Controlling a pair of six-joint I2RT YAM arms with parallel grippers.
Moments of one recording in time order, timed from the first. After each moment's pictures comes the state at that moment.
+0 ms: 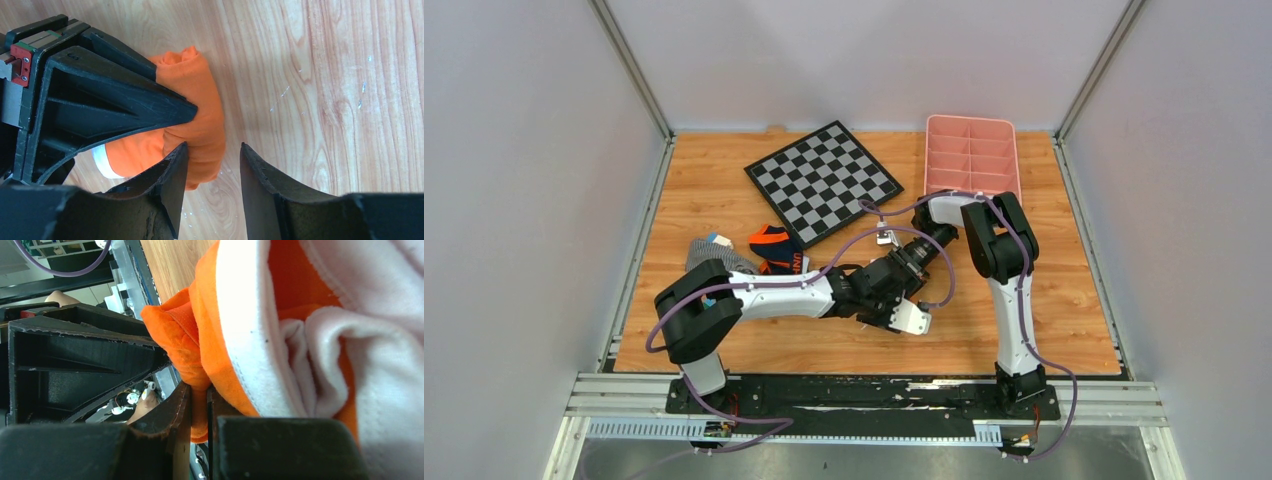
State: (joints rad) left arm -1.12 1.72 1.05 -0.29 0.09 0.81; right arm 0.36 2.29 1.47 -1.30 -0.99 -0.70
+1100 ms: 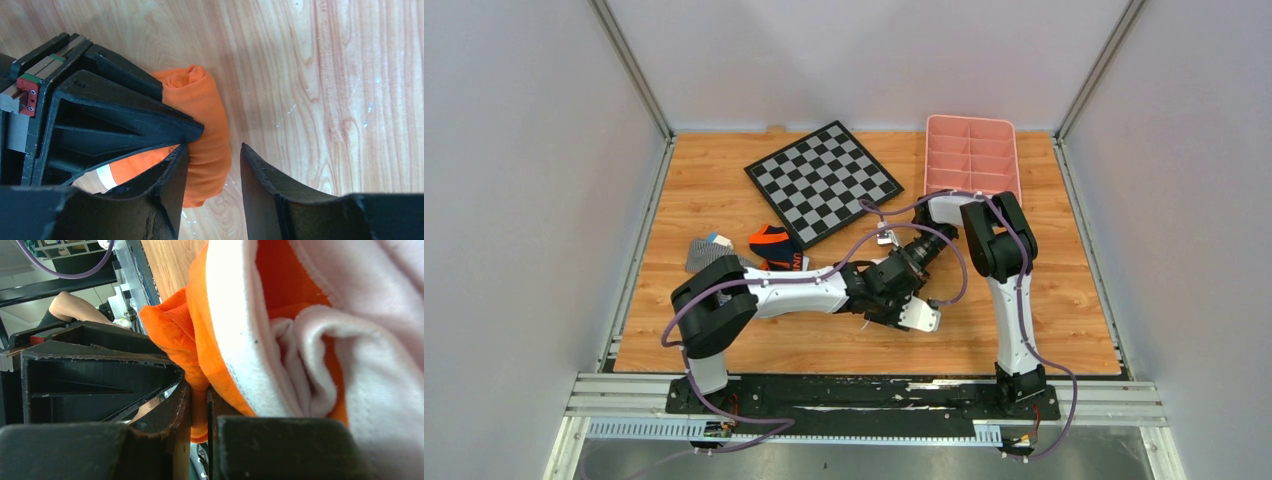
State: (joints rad) left arm -1.12 1.80 1.16 -0.38 0.09 0.79; right arm 0.36 2.31 1.49 -1.32 -0.99 -0.70
